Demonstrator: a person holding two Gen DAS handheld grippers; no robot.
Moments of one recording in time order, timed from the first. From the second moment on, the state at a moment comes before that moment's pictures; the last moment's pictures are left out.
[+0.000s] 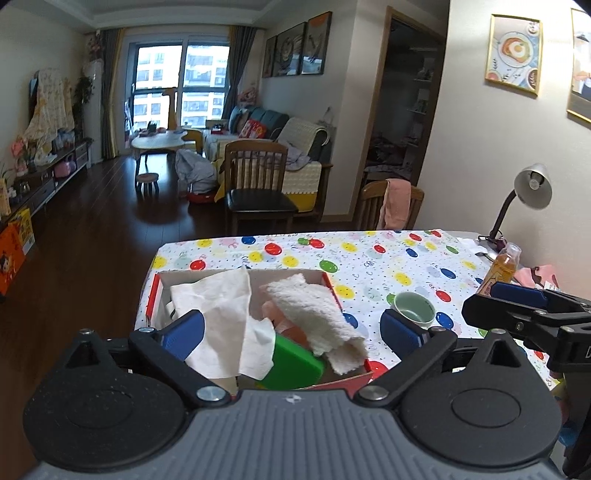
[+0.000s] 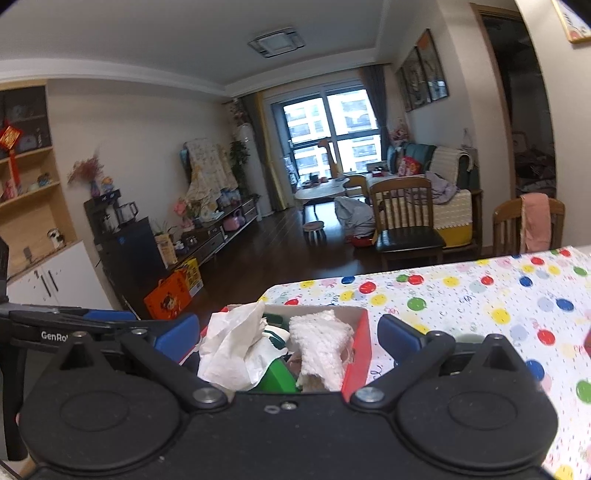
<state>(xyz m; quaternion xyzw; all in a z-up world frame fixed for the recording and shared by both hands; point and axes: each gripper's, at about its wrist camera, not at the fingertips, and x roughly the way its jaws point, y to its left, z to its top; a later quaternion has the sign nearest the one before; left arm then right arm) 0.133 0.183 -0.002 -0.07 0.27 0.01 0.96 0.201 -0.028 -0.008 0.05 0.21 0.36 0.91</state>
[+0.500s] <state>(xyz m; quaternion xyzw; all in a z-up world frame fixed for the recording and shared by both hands) 0.117 0.147 -0.007 -0.03 0.26 -0.01 0.97 0.166 -0.051 -0.025 0.07 0.20 0.27 0.94</state>
